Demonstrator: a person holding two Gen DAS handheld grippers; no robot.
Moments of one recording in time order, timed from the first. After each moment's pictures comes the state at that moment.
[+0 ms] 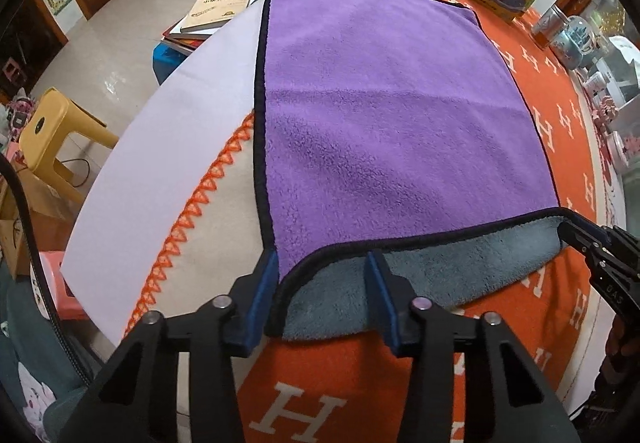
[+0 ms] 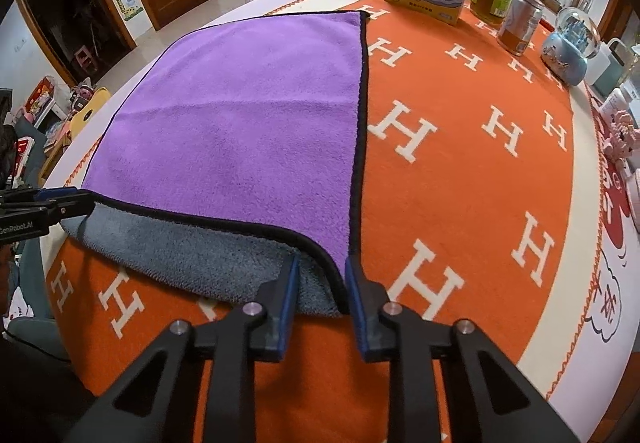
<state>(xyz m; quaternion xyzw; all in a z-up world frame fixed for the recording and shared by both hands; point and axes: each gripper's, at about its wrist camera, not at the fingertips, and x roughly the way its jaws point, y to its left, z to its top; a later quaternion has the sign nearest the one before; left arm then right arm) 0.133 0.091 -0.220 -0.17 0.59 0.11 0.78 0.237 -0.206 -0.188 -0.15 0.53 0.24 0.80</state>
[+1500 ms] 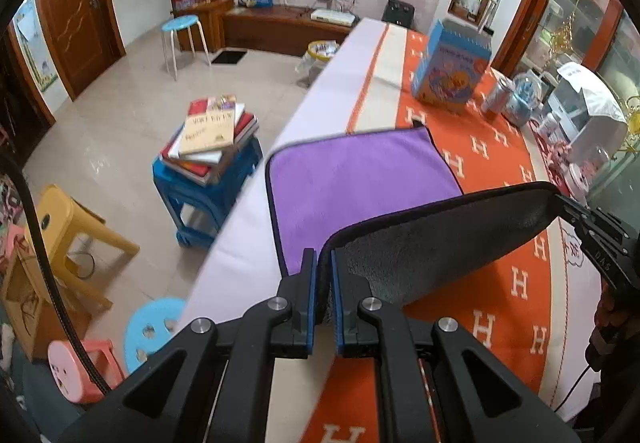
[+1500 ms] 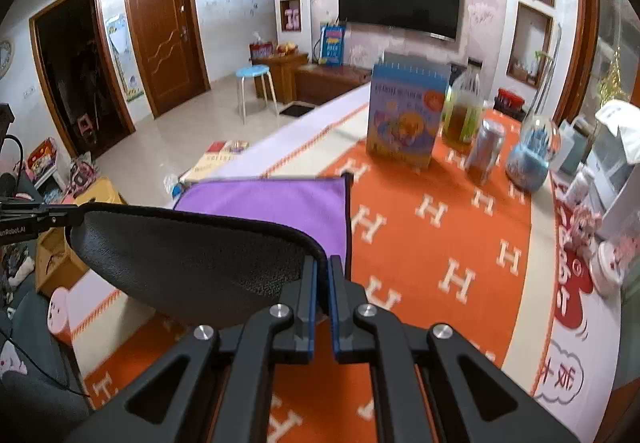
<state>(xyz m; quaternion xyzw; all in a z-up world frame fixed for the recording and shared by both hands) 0.168 0.139 -0.072 -0.11 0.47 0.07 0.87 0.272 -0.182 -0.069 -0.10 0.36 0.25 0.90</state>
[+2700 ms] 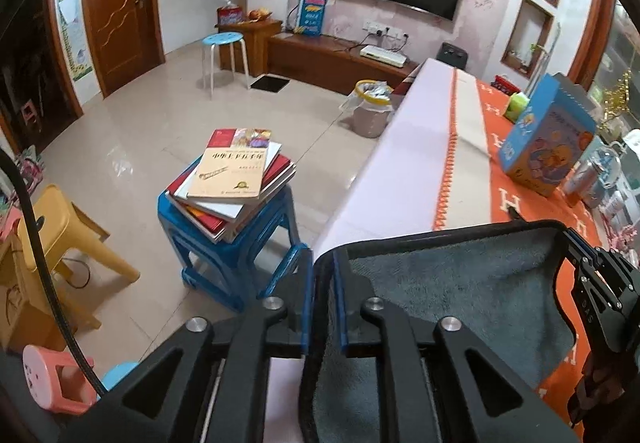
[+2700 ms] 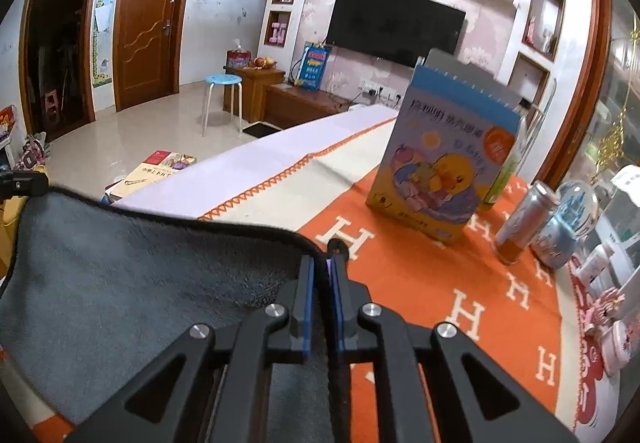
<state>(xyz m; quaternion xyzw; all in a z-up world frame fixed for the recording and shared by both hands) 0.311 0.211 -0.175 -0.14 0.41 0.16 0.89 0.396 -0.083 -0.170 -0.18 0.30 0.19 0.92</state>
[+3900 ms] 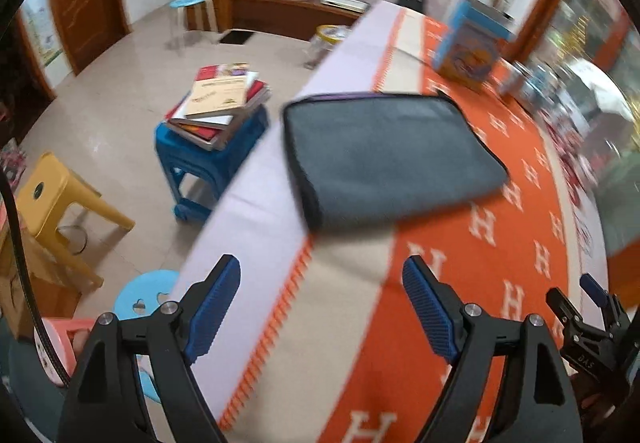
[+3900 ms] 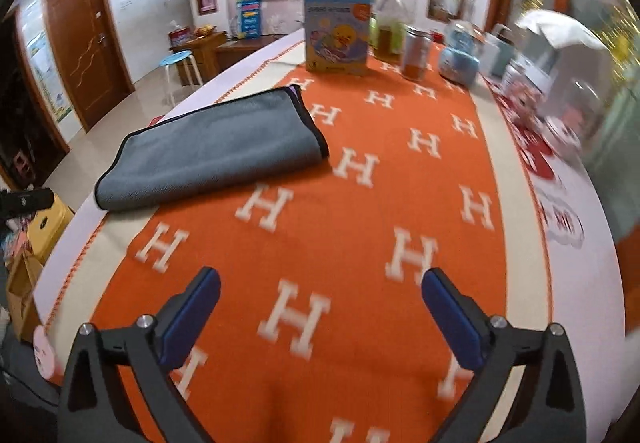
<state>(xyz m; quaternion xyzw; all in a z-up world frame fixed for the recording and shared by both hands) 0.127 0.150 -0.138 -0.13 0.49 0.05 0.86 0.151 -0.192 -0.143 -0.03 0.43 0.08 0.90</state>
